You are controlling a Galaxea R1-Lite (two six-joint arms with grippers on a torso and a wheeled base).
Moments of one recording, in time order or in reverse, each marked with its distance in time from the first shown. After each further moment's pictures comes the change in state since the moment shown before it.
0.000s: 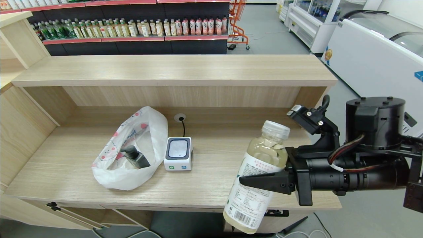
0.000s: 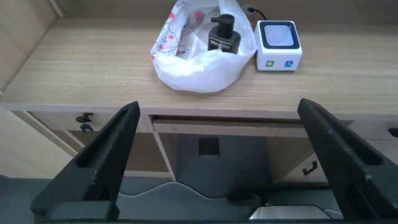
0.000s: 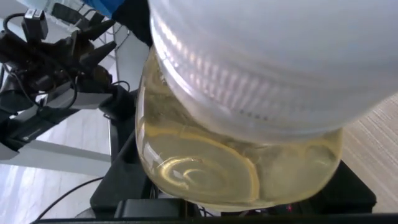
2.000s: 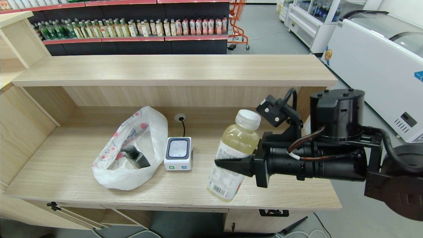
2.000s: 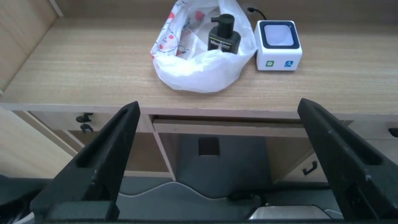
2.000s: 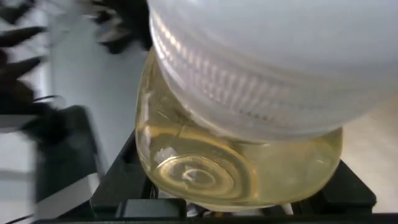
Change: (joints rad) left arm 0.000 0.000 0.000 0.000 0.000 0.000; right arm 0.087 0.120 -0.153 -0.008 -0.317 -0.189
